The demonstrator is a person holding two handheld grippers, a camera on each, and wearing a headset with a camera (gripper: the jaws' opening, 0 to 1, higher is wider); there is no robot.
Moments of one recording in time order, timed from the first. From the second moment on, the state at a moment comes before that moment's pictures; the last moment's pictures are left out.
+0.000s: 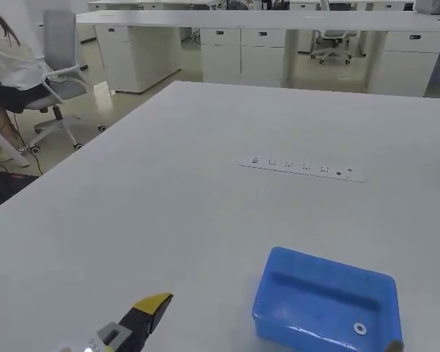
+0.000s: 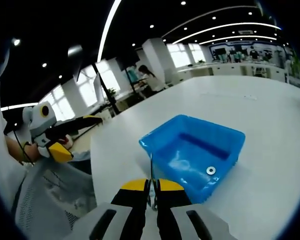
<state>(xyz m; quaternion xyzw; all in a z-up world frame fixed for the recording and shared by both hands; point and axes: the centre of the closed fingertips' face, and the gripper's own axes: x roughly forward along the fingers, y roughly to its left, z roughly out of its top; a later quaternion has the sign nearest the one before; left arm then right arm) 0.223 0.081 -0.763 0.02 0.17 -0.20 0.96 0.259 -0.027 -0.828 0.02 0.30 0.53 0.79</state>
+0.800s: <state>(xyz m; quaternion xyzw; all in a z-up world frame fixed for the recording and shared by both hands) 0.222 0.080 -0.769 0.04 0.18 -0.21 0.96 0.244 -0.020 -0.827 -0.11 0.25 0.57 0.77</state>
